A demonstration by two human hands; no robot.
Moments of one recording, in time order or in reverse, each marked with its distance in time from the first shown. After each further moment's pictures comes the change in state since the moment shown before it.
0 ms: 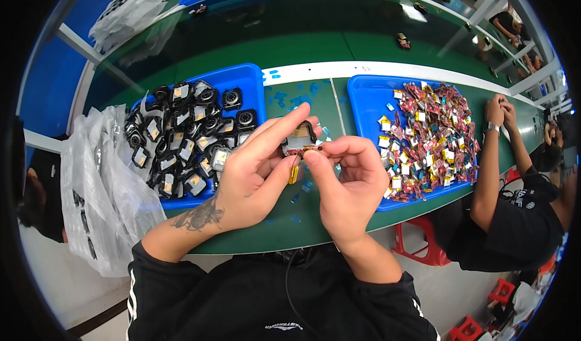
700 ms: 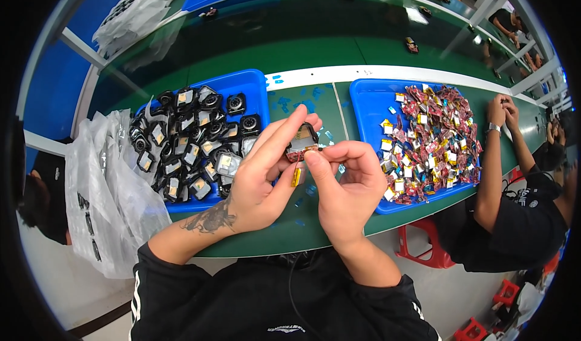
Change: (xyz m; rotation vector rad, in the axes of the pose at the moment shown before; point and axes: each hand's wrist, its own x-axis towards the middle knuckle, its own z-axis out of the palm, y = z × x) left_hand -0.001 -0.007 0.006 0.049 0.017 0.096; right_hand -0.002 0.004 0.006 -0.056 0.083 0.008
